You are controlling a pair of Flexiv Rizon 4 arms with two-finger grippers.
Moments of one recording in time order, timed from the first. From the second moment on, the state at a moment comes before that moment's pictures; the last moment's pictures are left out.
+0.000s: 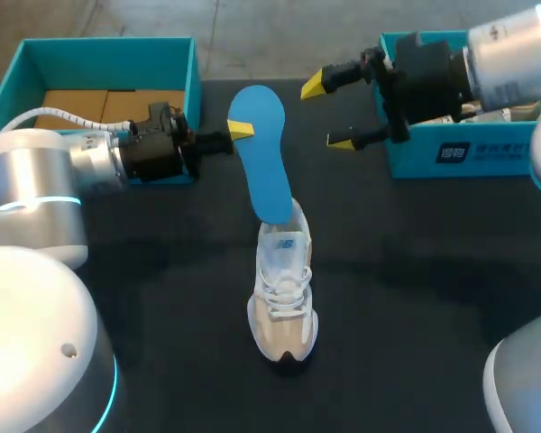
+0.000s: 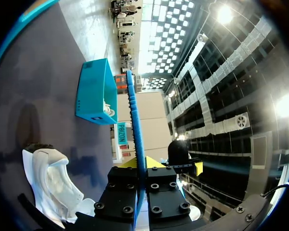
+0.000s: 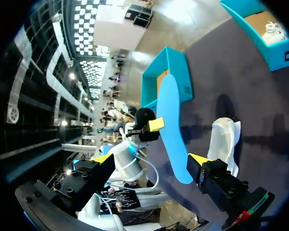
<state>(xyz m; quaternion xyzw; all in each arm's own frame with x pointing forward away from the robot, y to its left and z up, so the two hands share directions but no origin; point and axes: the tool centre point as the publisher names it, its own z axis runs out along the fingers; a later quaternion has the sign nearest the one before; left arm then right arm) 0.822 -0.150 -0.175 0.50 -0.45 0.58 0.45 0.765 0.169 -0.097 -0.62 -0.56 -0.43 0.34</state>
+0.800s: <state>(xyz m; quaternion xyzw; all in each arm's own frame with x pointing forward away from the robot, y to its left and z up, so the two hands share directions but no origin) 0.822 -0.150 -0.175 0.50 -0.45 0.58 0.45 0.765 0.181 -0.127 -0.53 -0.50 -0.52 0.44</state>
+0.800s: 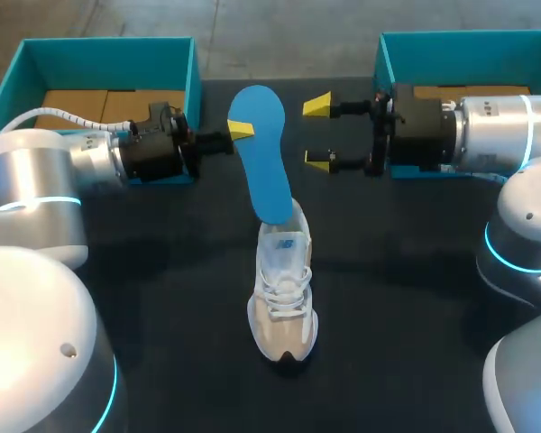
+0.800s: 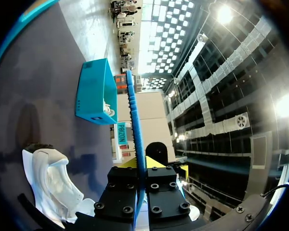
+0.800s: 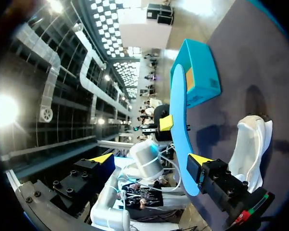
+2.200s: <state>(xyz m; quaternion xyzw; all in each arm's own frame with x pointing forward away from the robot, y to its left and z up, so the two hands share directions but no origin) 0.842 -0.120 -0.114 0.14 -0.58 0.80 0.08 0.769 0.179 -0.125 -0.54 -0.51 -0.51 0.43</state>
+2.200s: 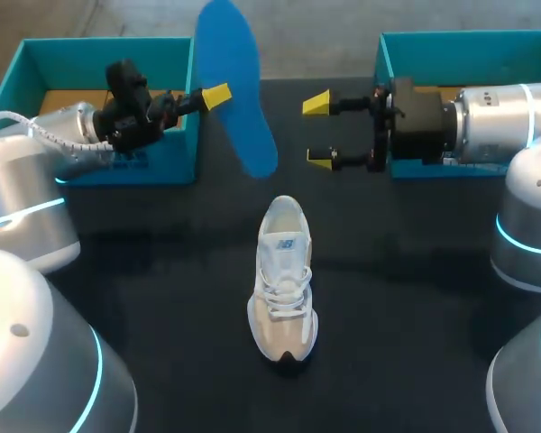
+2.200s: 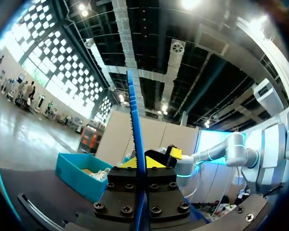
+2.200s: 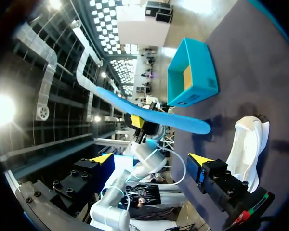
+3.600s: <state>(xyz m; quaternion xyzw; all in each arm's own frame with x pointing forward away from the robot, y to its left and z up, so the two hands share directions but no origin) 0.850 -0.125 -0.120 -0.40 -0.48 0.70 -0.33 0.770 0.179 -0.125 -0.54 -0.51 -0.51 0.43</state>
